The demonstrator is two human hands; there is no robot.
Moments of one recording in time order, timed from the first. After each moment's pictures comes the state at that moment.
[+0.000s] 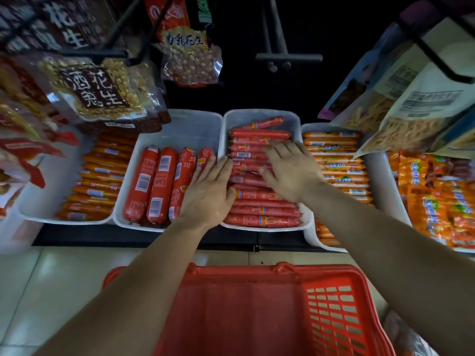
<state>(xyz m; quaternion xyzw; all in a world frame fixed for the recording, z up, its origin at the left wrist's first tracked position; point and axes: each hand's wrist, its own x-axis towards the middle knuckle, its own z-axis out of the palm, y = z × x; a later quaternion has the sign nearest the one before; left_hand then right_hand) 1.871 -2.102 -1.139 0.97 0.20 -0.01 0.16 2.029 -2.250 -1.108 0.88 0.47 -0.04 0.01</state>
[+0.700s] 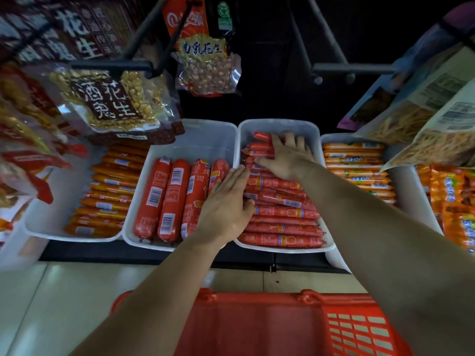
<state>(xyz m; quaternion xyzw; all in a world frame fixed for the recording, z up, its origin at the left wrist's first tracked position) 1.881 -2.095 -1.145 0.94 0.20 0.03 0.27 2.082 -2.173 -1.146 0.92 0.34 -0.18 -0.03</state>
